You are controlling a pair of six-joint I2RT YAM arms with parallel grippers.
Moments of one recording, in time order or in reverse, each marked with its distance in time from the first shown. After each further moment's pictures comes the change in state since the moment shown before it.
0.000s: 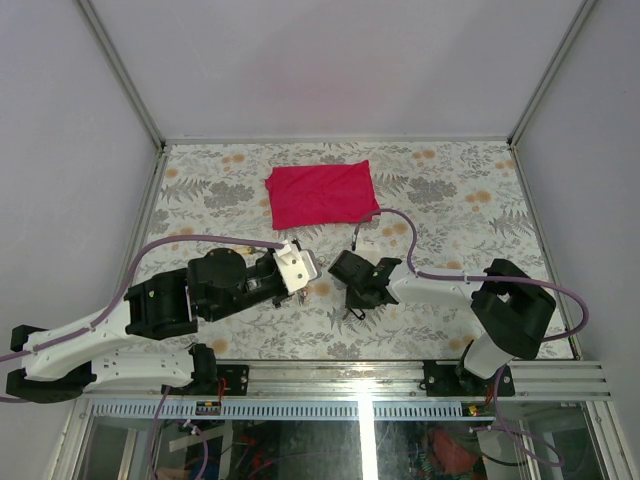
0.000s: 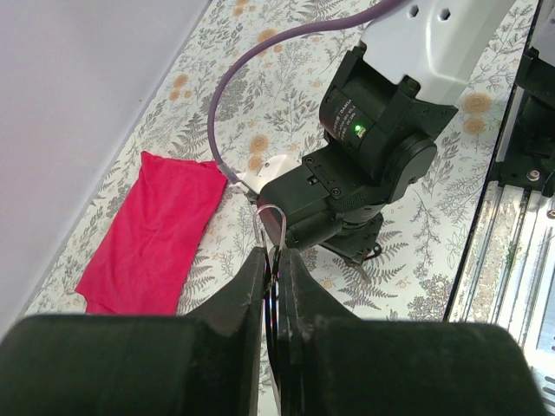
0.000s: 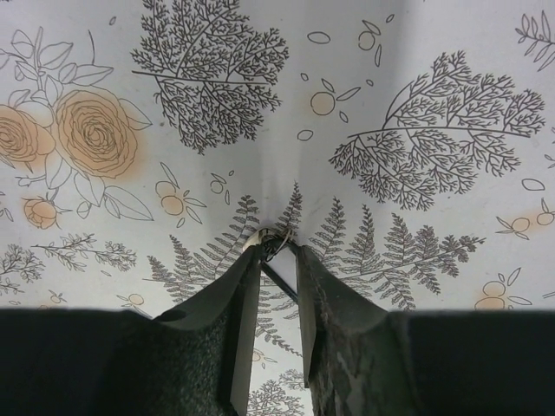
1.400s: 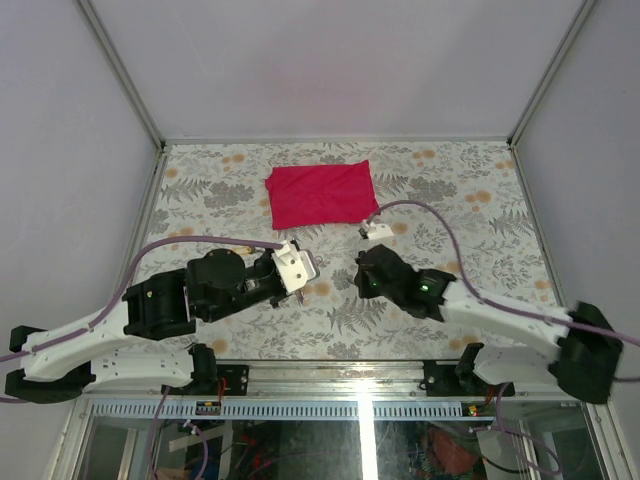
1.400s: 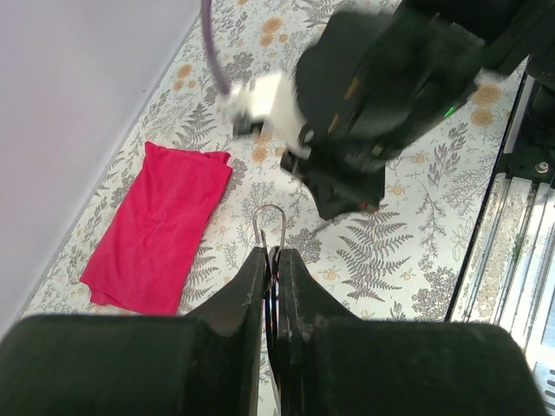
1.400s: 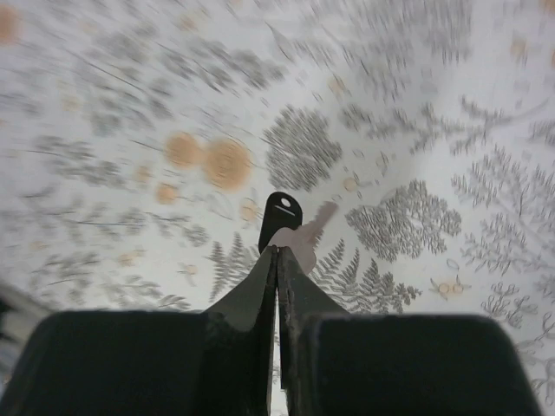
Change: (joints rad) left arm 0.000 -0.004 0.000 -0.026 -0.017 0.001; right arm -0.001 -0.284 -0.095 0.137 0.055 -0.294
